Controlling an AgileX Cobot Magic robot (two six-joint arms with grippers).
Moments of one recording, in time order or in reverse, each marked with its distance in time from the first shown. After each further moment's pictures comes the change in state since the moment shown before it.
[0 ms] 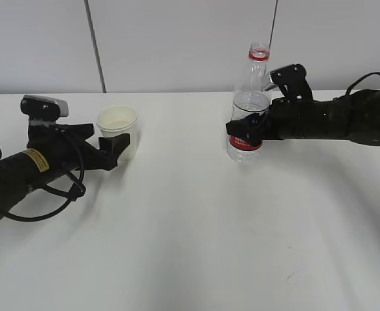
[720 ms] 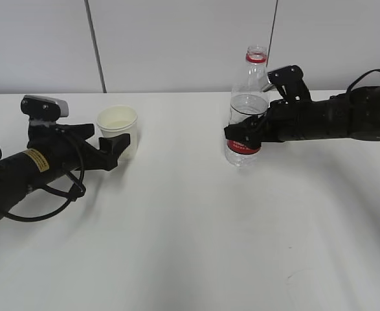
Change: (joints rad) left arm 0.000 0.000 0.000 0.003 0.000 0.000; right arm 0.000 -0.019 -0.001 -0.133 0.020 0.132
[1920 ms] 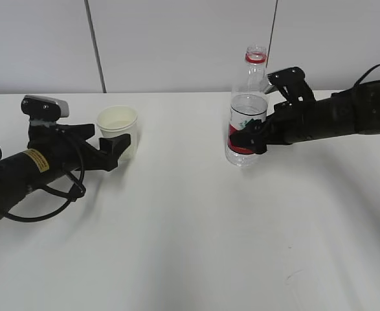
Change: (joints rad) left arm 0.000 0.000 0.000 0.005 0.000 0.000; right arm 0.000 -0.029 0.000 -0.170 0.057 0.167
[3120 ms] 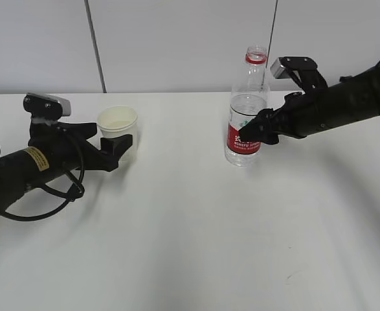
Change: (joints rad) left arm 0.000 -0.015 0.000 0.037 0.016 0.000; right arm -0.012 -0.103 0.000 -0.359 -0.029 0.494
